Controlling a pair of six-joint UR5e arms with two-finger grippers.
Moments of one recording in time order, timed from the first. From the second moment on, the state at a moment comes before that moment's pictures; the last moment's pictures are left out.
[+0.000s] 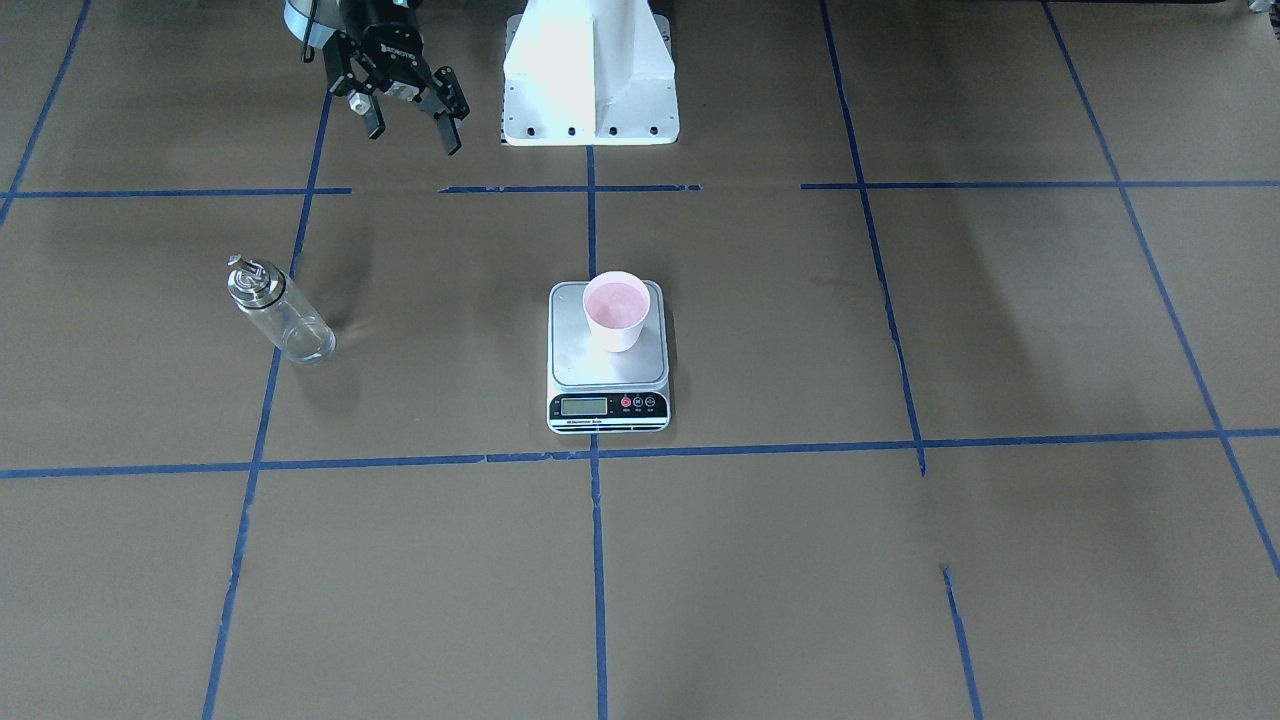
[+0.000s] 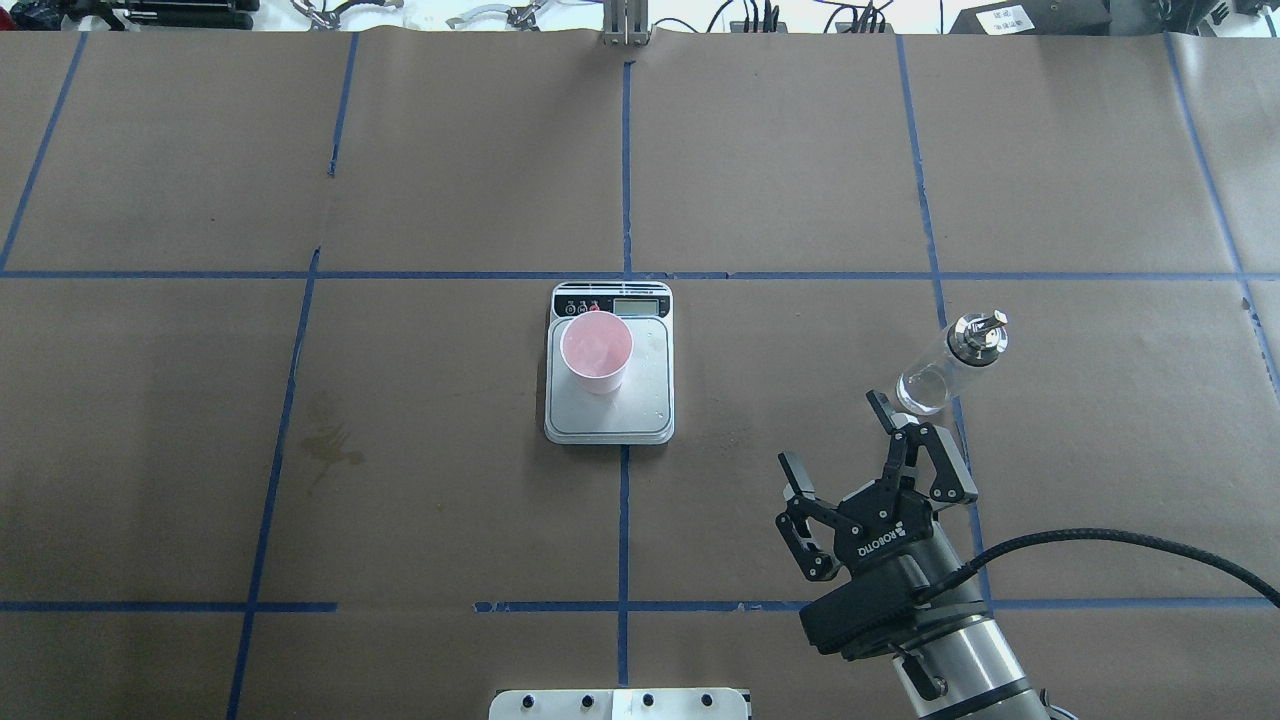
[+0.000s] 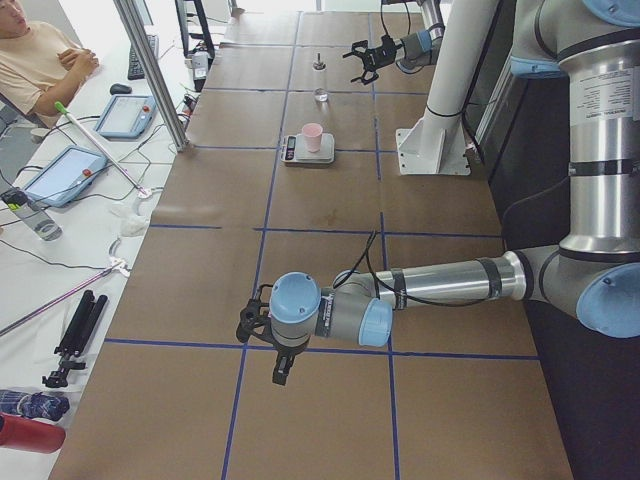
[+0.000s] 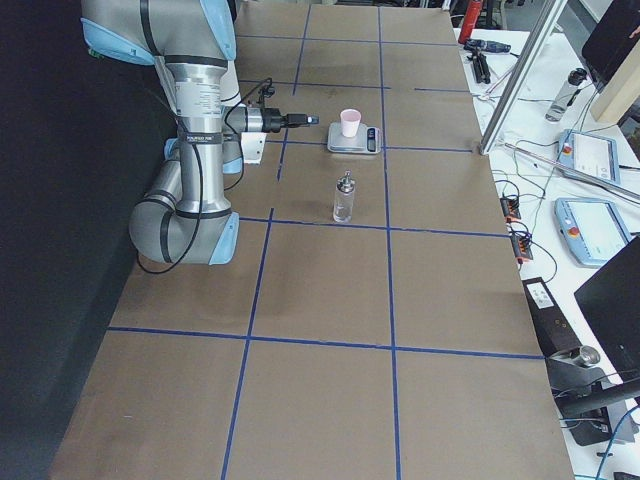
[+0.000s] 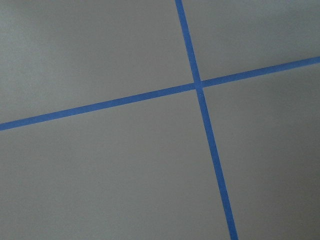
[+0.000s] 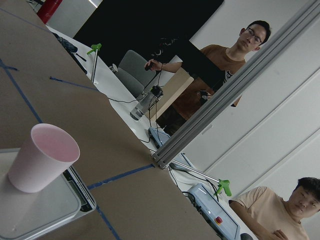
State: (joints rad) left arm -1.58 -1.45 -1.54 -1.90 -2.37 0.10; right arm -0.10 -1.43 1.98 -0.41 0.27 -0.20
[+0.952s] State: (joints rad) left arm -1.58 -1.45 -1.54 -1.90 -2.37 0.10; right arm 0.02 -1.42 2.09 -0.64 0.30 -0.44
